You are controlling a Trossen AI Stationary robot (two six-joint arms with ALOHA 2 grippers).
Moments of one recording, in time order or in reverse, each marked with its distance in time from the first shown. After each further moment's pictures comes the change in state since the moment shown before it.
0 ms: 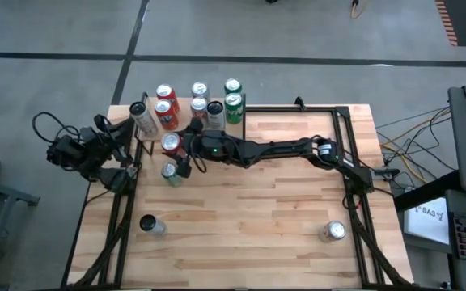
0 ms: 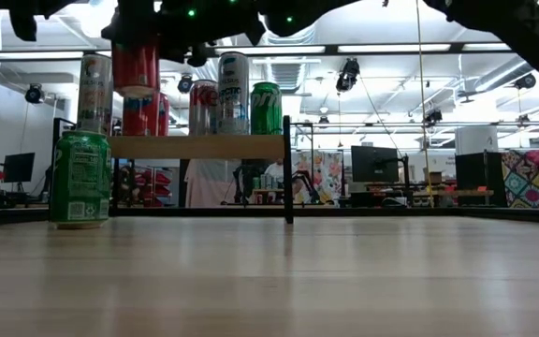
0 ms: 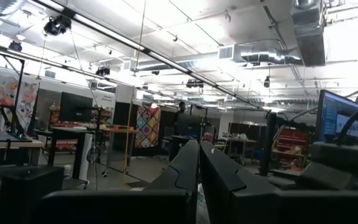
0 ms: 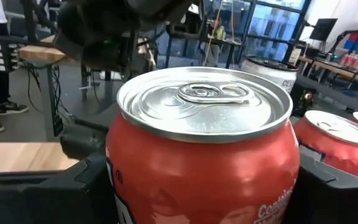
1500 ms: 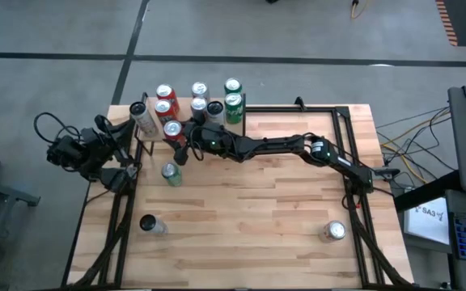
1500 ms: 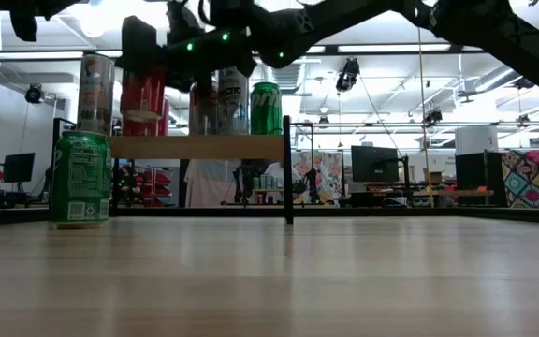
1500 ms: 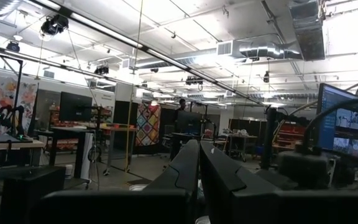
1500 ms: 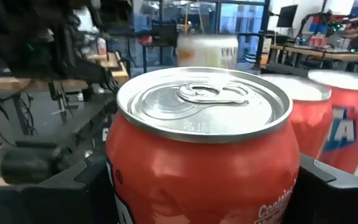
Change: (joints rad) left arm 0.000 -0.002 -0.002 -0.023 0.000 0.003; right arm -0.072 0.091 0.018 0.117 0.052 0.132
